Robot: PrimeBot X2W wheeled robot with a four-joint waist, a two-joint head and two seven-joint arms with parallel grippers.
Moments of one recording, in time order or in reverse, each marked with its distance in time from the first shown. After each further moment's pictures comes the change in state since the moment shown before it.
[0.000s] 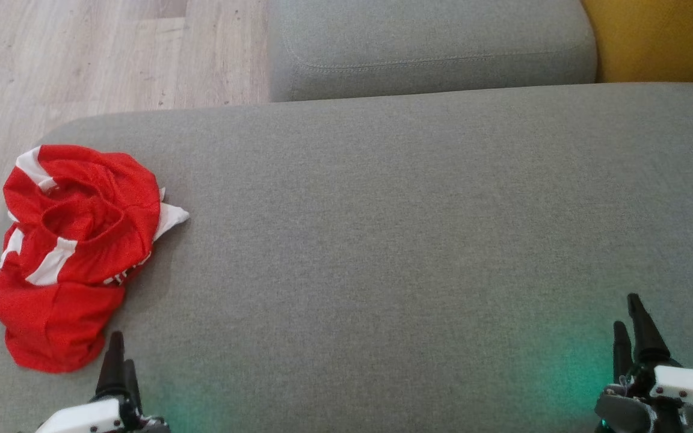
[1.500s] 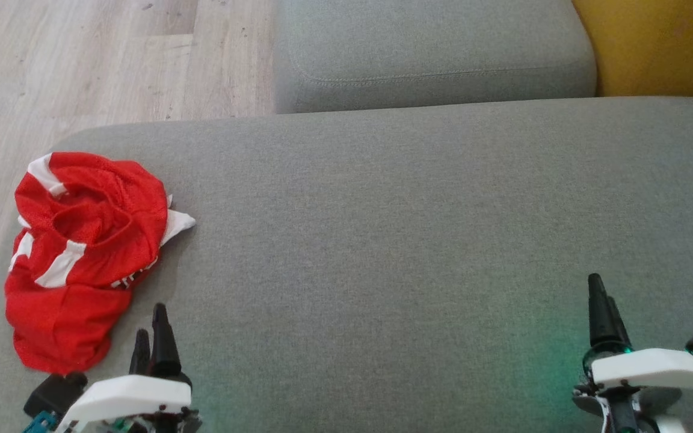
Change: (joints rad) left arm -0.006 -0.001 -0.137 -0.080 0.580 0.107 -0.127; right arm -0.006 0.000 0.099 -0.050 -0.568 0.000 -0.126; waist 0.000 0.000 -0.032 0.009
